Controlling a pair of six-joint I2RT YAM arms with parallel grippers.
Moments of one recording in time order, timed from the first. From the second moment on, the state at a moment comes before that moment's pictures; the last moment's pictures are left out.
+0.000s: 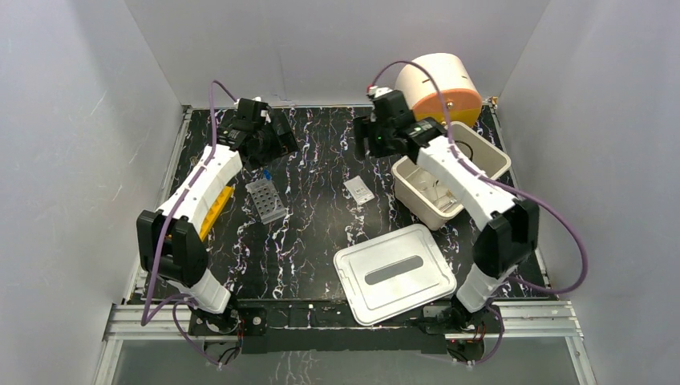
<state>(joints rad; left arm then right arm) -0.29 1.61 1.47 -0.68 0.00 -0.61 0.56 1.64 1.63 -0.74 0.07 0.28</state>
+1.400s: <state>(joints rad) -0.29 1.52 1.47 -0.69 -0.01 -0.59 0.60 2.25 1.83 -0.82 0.01 0.15</state>
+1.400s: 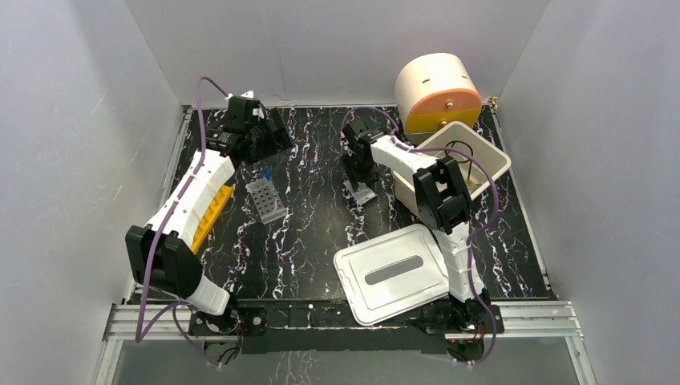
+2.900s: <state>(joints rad) -0.29 1.52 1.47 -0.68 0.05 -0.55 0.45 1.55 1.46 -0.62 0.21 0.24</state>
